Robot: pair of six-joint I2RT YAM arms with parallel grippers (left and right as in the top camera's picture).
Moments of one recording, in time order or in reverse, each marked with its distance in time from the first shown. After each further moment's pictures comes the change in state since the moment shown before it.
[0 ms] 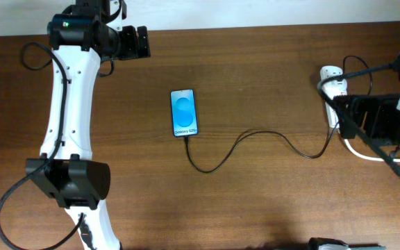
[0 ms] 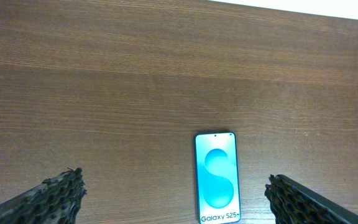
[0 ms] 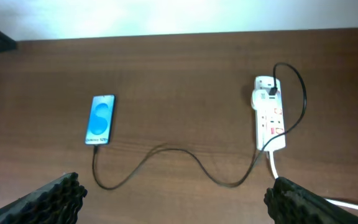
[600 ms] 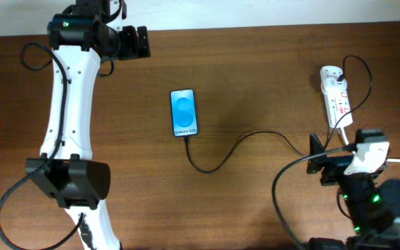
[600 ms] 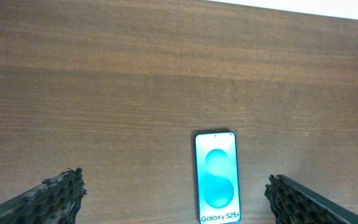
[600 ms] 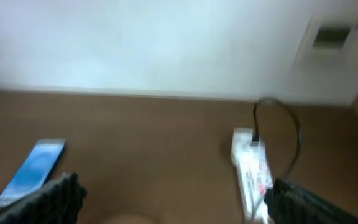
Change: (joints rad) left arm 0.000 0.000 0.000 -0.001 0.000 0.000; right arm 0.006 -0.896 -1.483 1.117 0.071 -0.010
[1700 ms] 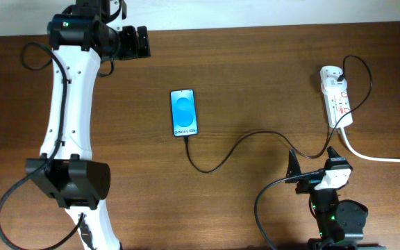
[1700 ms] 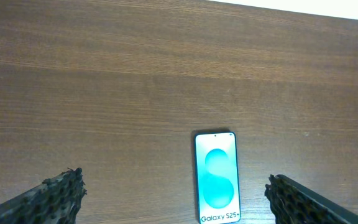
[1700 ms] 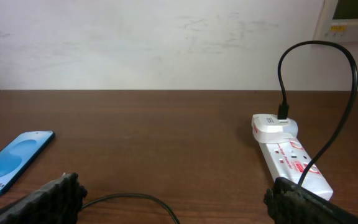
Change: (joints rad) left arm 0.000 0.000 0.000 0.001 0.000 0.000; right arm 0.063 -0.389 -0.645 0.401 0.047 0.078
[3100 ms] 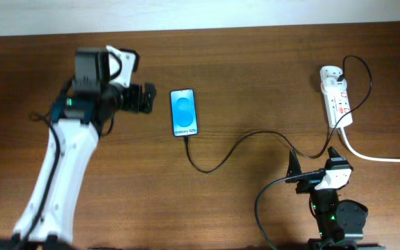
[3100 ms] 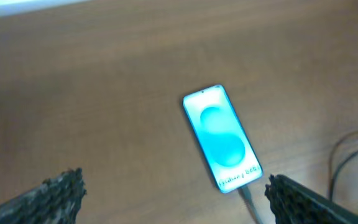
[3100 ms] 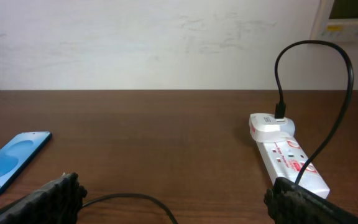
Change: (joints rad) left arm -0.003 -0.614 -1.049 0.629 0.105 0.315; right arm 0.000 0.001 0.000 0.000 0.010 0.001
